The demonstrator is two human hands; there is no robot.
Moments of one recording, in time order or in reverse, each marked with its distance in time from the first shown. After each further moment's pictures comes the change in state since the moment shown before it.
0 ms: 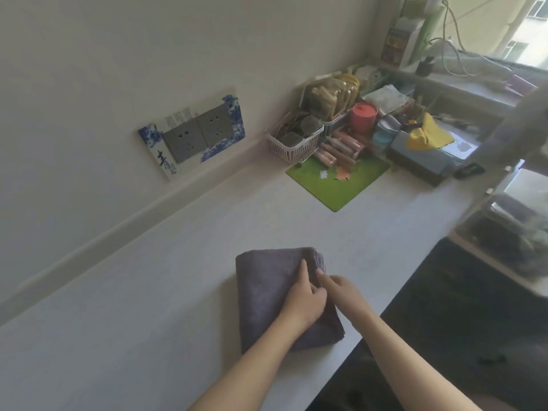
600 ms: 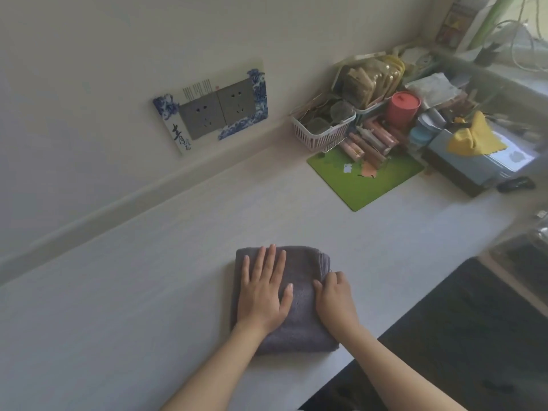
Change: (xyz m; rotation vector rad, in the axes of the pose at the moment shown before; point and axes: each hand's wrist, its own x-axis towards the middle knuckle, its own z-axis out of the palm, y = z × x) left_hand 0.029 -0.080 -0.037 0.922 0.516 0.393; right_hand 0.023 0.016 0.028 -0.473 0.146 -0.216
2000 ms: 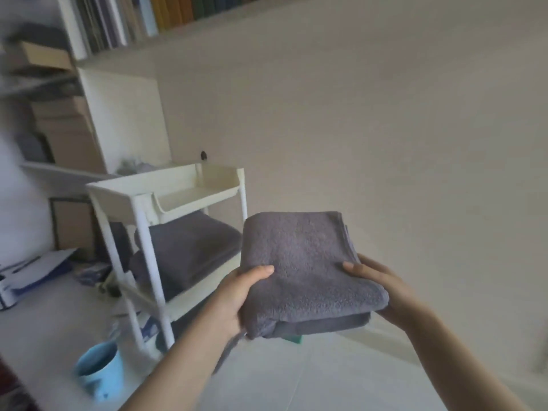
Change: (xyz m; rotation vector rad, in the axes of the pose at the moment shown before) left_hand -0.333 -0.241 -0.392 -1.595 1.081 -0.932; right_hand -0.181 -0.494 0.058 0.666 -1.320 -0.867
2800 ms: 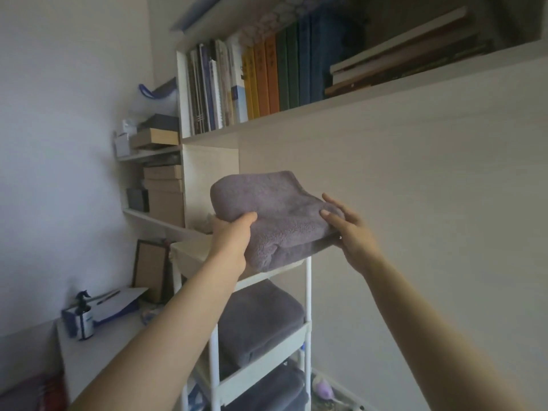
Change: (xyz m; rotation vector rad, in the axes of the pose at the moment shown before) left_hand 0.041 0.204 -0.048 -0.018 0.581 0.566; right_hand 0.205 -0.125 0.136 -0.036 -0.052 -0.455
